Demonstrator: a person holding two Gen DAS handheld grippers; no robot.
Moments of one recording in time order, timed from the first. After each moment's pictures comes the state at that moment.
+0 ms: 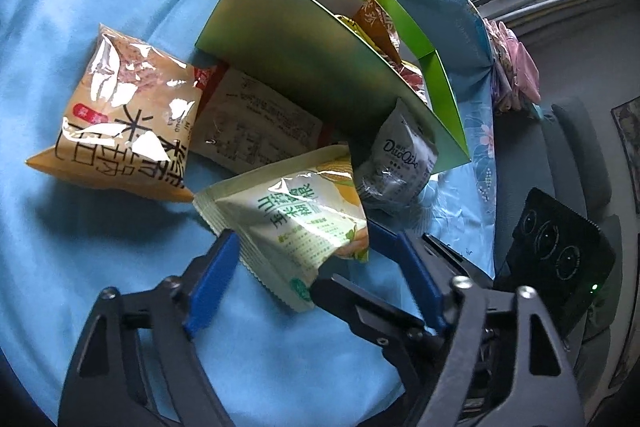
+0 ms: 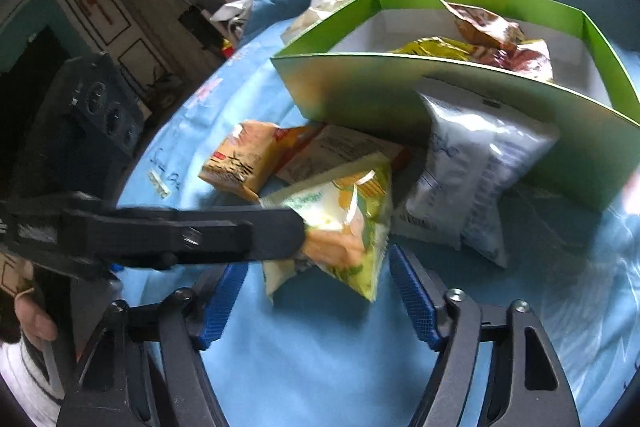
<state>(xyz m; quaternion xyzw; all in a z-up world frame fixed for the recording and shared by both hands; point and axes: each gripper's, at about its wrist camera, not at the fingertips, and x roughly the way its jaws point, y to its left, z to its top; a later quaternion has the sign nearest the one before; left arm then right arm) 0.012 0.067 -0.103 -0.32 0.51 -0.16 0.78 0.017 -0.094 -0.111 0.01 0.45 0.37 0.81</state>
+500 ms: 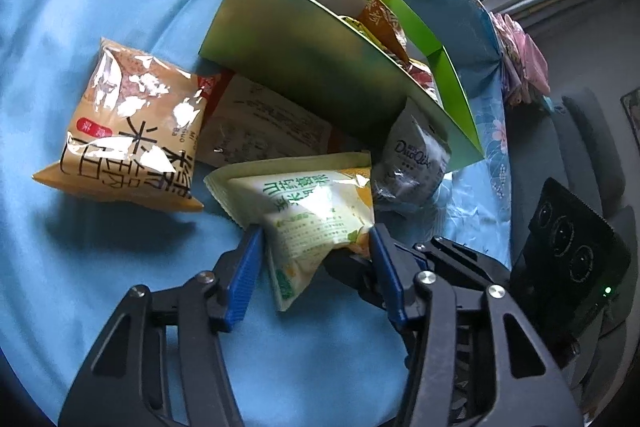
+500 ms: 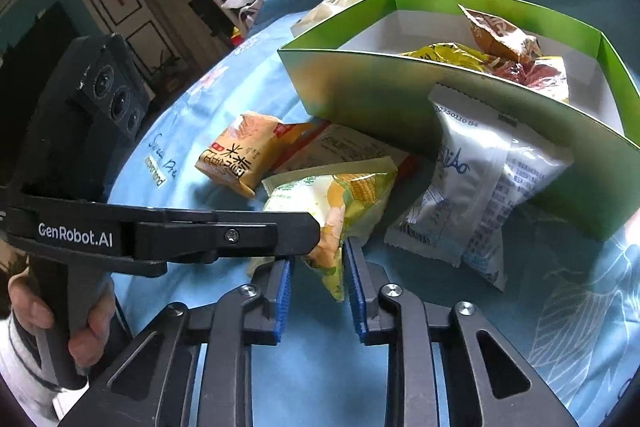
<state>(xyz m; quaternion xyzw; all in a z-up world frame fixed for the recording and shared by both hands) 0.013 0.064 -0.101 -0.29 0.51 -0.15 0.80 0.017 -0.091 -0.112 -0.03 0.44 0.38 0.81</state>
